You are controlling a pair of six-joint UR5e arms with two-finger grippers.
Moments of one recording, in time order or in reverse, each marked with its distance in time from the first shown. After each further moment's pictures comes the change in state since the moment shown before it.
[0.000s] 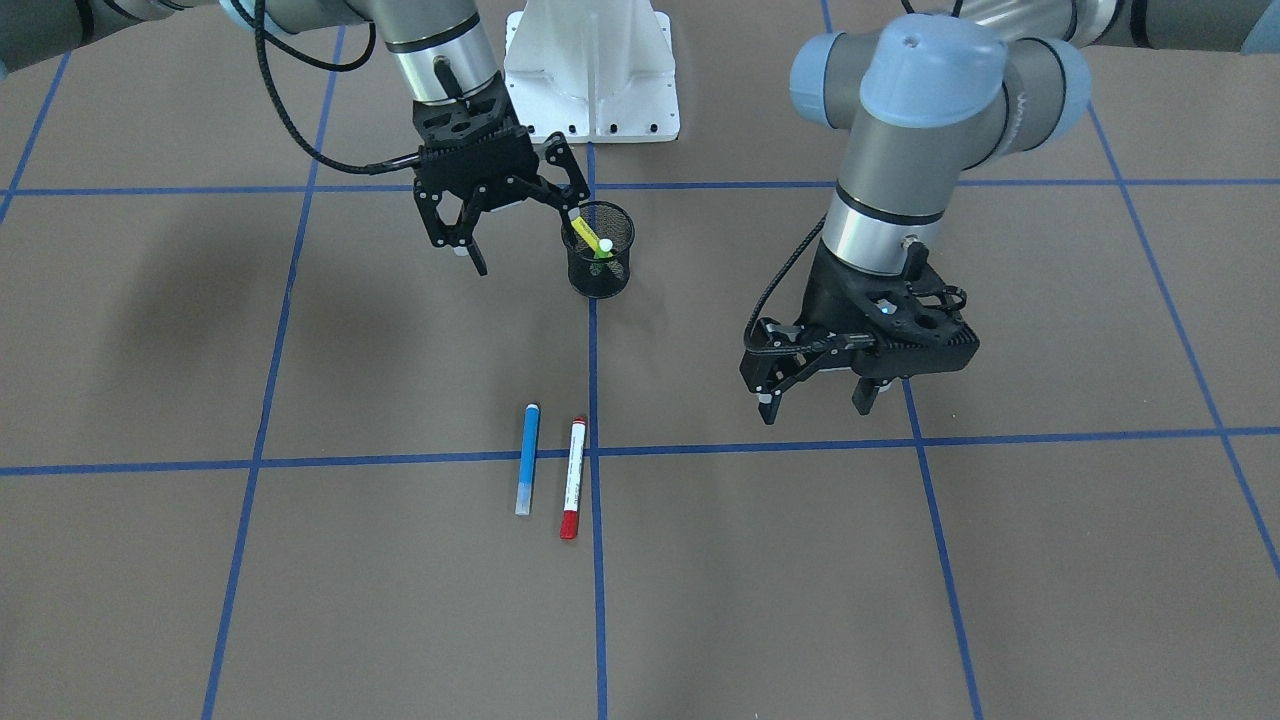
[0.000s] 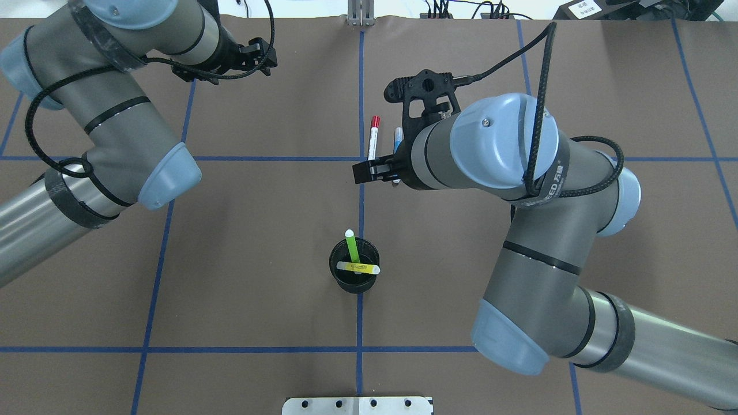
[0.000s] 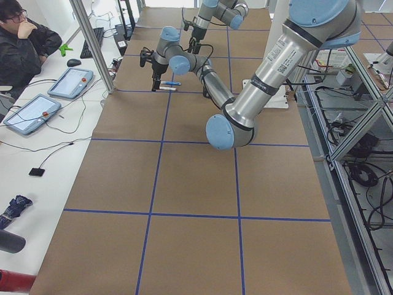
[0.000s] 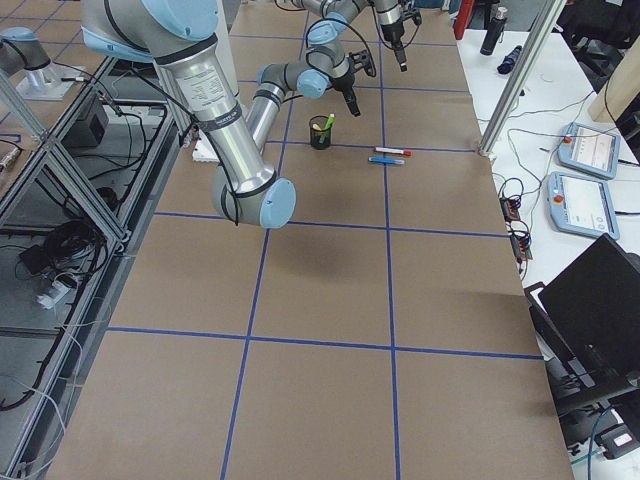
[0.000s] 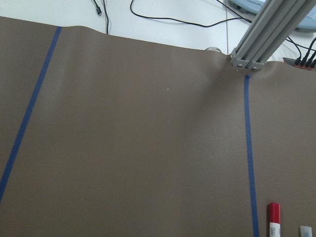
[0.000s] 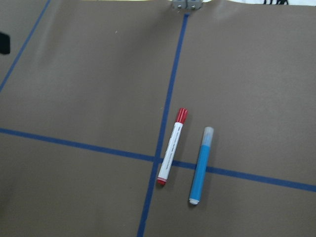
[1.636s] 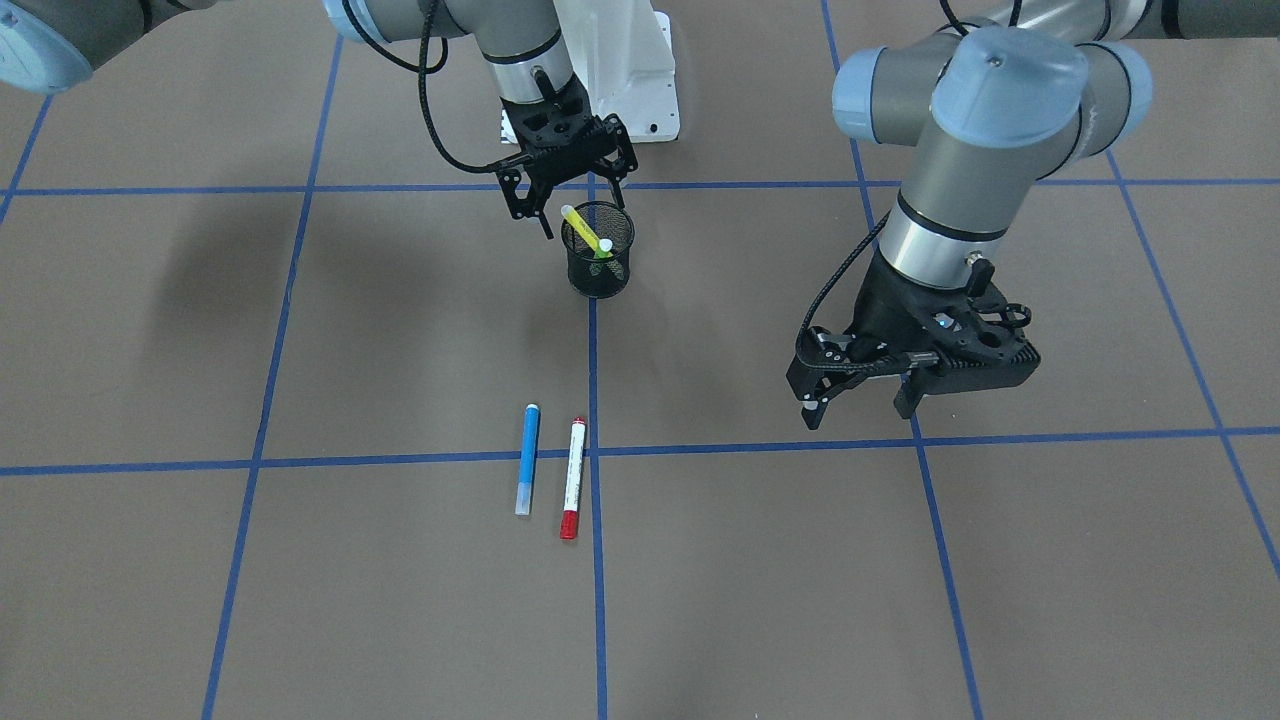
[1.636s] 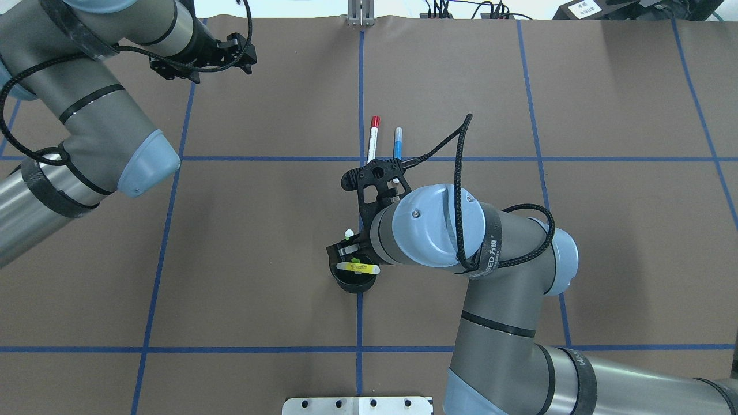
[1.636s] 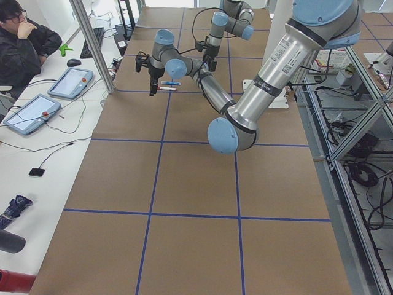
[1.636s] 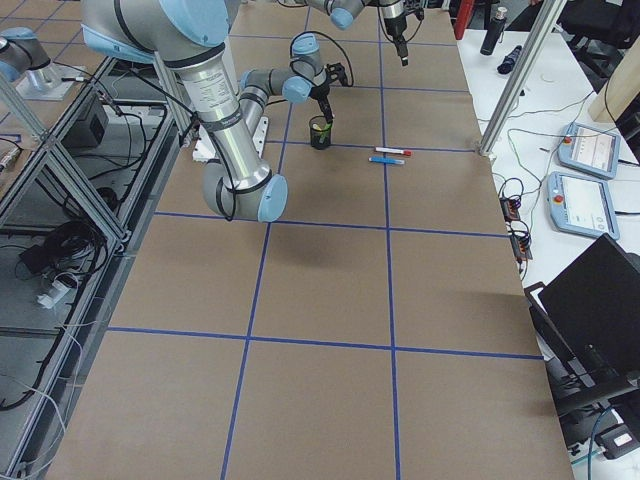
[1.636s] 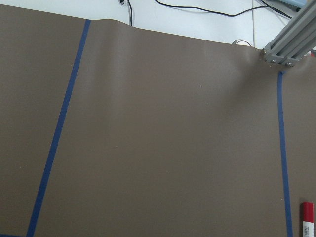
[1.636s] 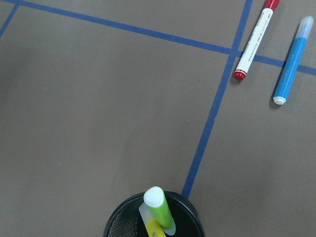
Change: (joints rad) left arm -0.043 0.026 0.001 -0.003 -0.061 0.019; right arm -0.145 0.040 -0.094 -0.008 -0.011 -0.025
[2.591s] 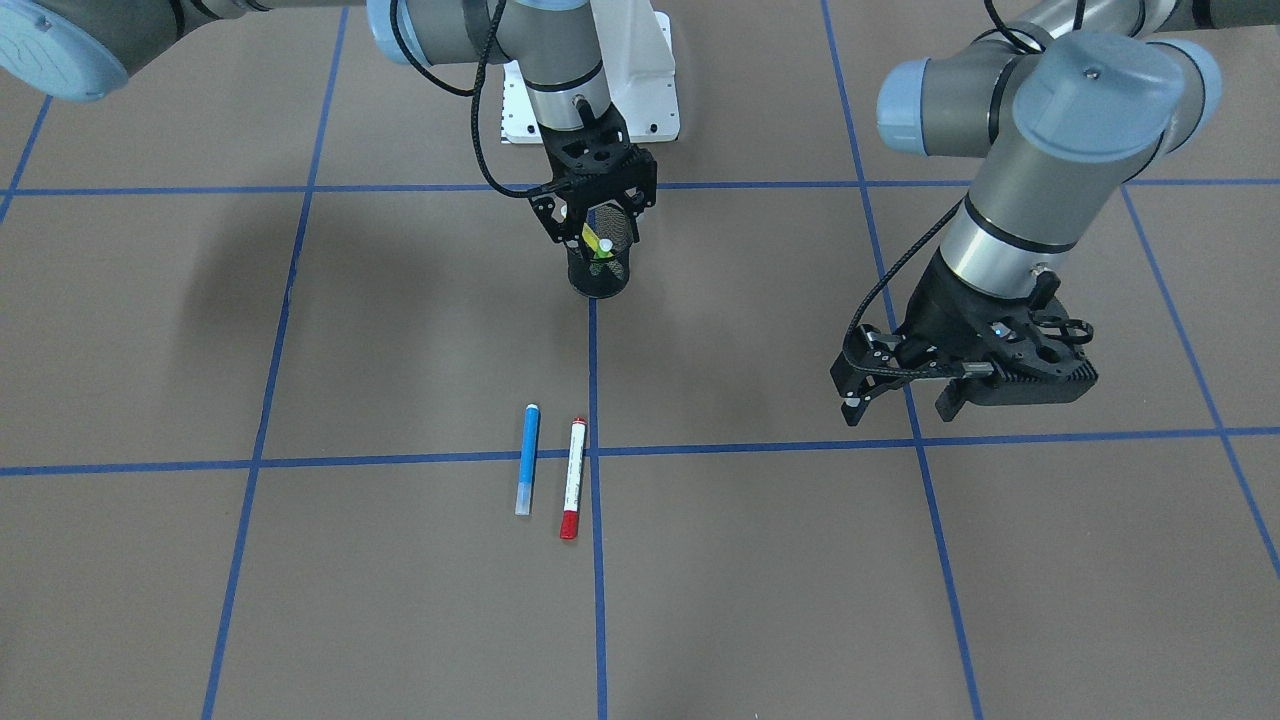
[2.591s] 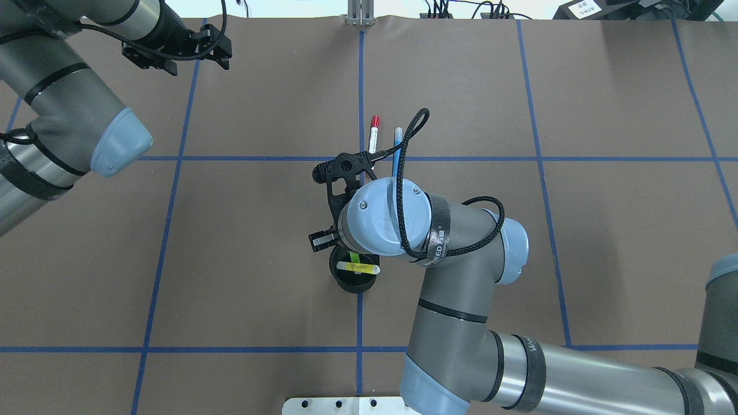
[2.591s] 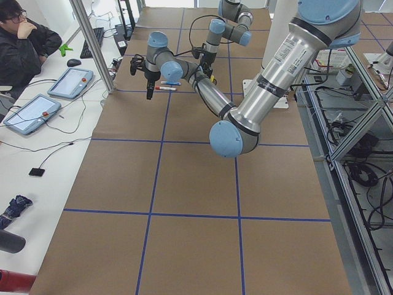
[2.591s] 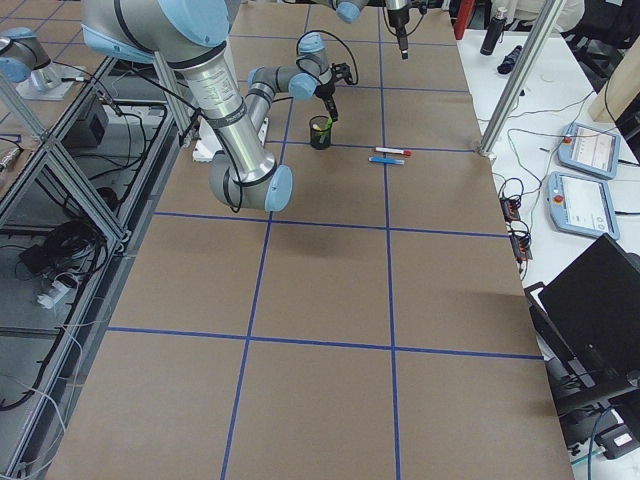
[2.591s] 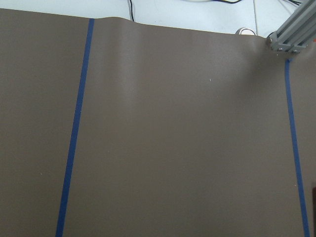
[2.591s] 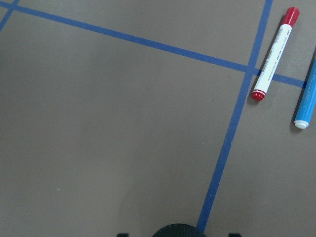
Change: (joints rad) left arm -0.062 0.030 0.004 -0.001 -0.108 0.121; right arm -0.001 0.064 -0.099 -0.002 -0.022 -0.005
